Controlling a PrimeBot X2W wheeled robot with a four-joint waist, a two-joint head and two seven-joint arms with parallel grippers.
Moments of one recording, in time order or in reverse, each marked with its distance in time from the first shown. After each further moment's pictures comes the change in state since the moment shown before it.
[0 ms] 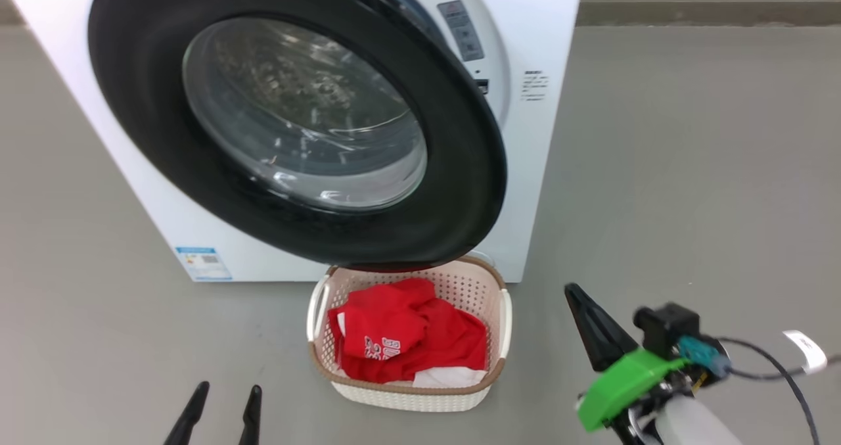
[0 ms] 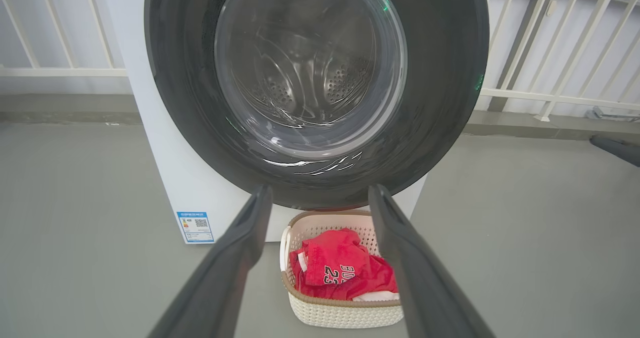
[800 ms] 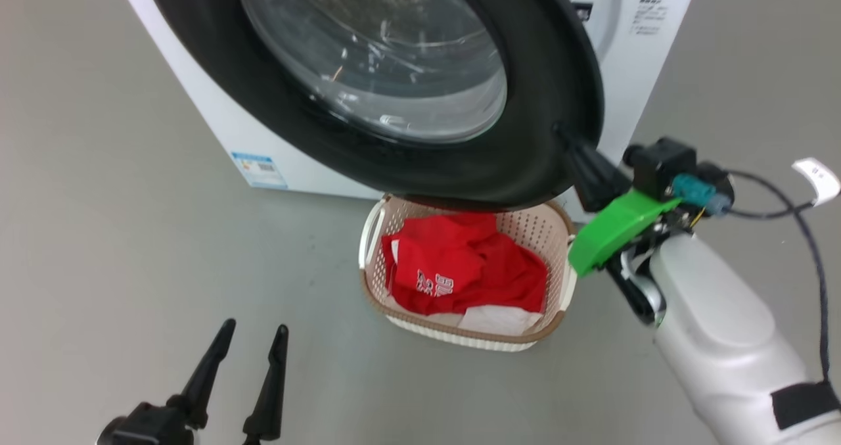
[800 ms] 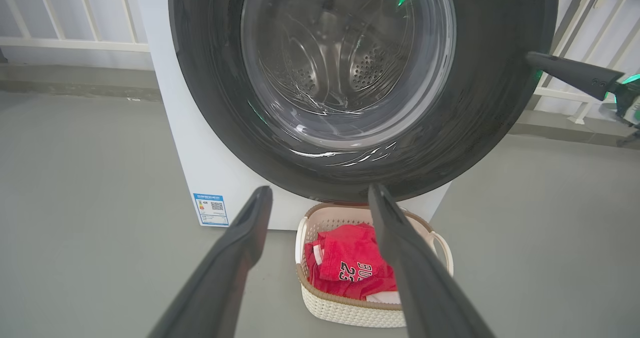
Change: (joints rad) left arm -0.143 -0.016 -0.065 0.009 -0.034 0.000 0.000; right arm -0.450 -0.037 0.102 0.168 -0.003 0.000 0.000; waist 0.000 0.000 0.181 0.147
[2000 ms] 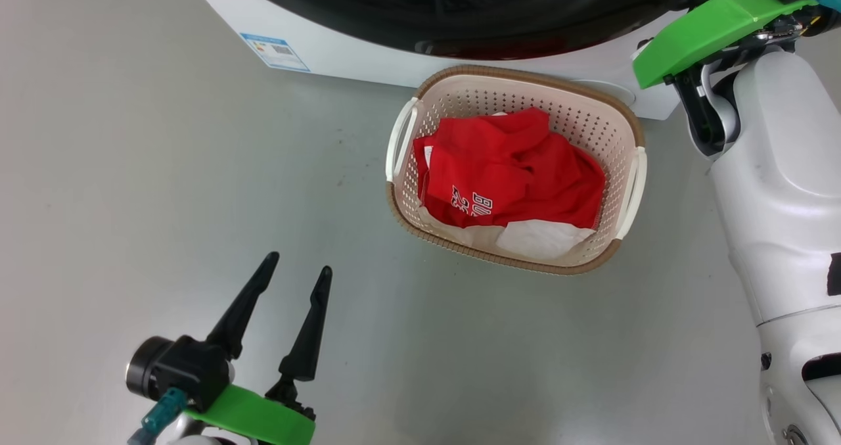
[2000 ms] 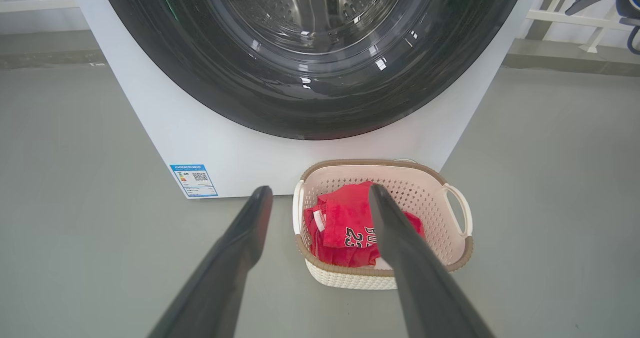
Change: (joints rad) left arm -0.197 0.024 -0.126 0.044 0.011 -0.001 0.000; right arm -0.370 0.027 -0.296 0.082 -0.157 0.034 0.000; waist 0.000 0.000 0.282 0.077
